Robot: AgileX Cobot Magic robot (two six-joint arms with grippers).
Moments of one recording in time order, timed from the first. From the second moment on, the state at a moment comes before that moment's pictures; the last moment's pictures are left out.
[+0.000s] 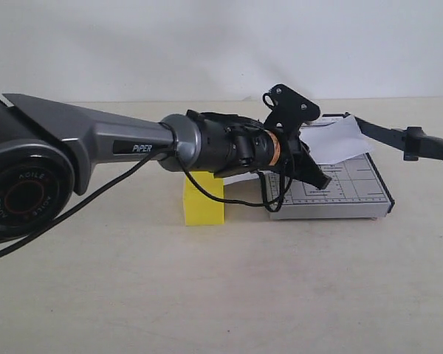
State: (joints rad) left arm -0.59 2.47 -1.80 0.77 -0.02 0.00; right arm 0.00 0.22 -0.15 0.58 0.20 -0.44
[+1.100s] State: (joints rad) left arm -0.65 2.46 -1.81 0.77 0.10 0.04; right arm 0.00 0.22 -0.15 0.58 0.20 -0.51
